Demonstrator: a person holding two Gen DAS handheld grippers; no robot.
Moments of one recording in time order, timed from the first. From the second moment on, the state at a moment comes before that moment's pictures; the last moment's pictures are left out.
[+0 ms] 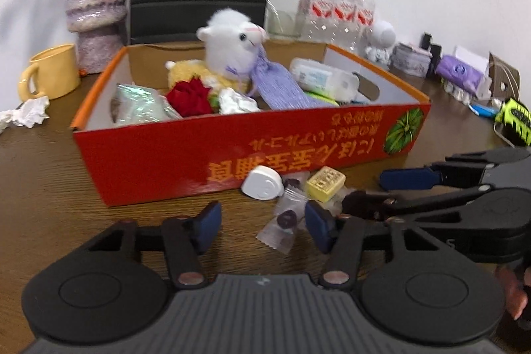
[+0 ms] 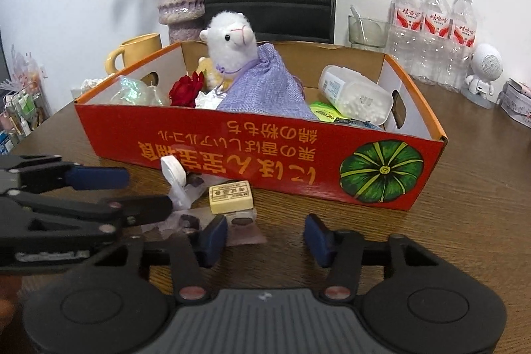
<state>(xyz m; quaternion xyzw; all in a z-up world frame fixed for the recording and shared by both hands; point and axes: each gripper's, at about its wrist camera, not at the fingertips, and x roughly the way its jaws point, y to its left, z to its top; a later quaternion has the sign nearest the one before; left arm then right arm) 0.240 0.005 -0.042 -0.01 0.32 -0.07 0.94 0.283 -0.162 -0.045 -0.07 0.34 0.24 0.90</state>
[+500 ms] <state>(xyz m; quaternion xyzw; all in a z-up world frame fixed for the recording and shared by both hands) 0.236 -0.001 -0.044 0.01 0.32 -0.08 0.94 0.276 -0.162 -0.044 -0.08 0.34 0.26 0.90</state>
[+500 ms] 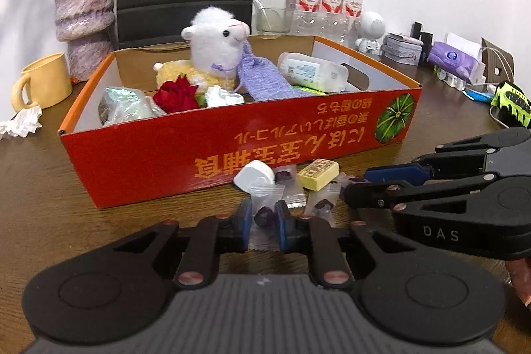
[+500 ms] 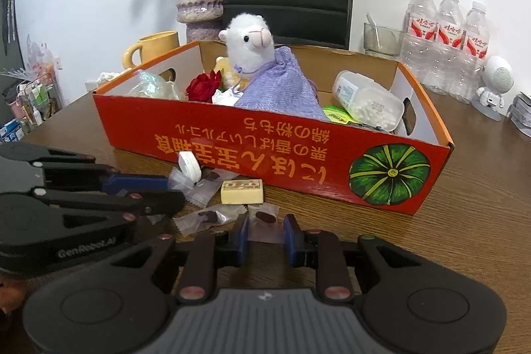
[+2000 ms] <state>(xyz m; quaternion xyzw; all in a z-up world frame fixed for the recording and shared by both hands) 0.323 0.071 0.017 -0.06 0.24 -0.03 0.97 0.392 -0.153 0.001 -0.03 0.29 0.22 0.93</state>
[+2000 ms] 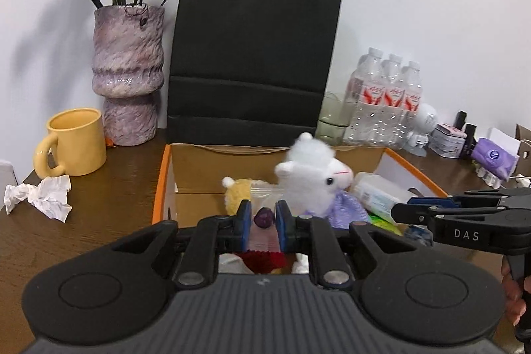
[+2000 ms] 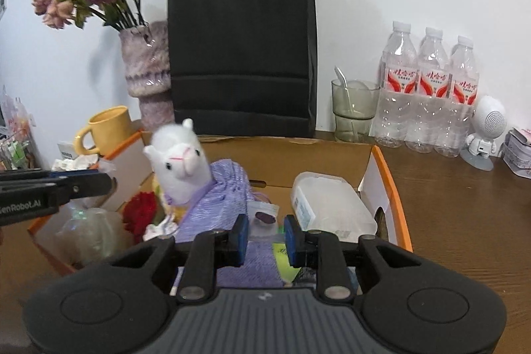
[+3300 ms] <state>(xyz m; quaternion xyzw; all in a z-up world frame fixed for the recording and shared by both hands) 0.294 0.047 0.025 -0.04 0.21 -0.02 0.98 0.359 -0.156 0.014 -0.05 0.27 0.22 0.93</state>
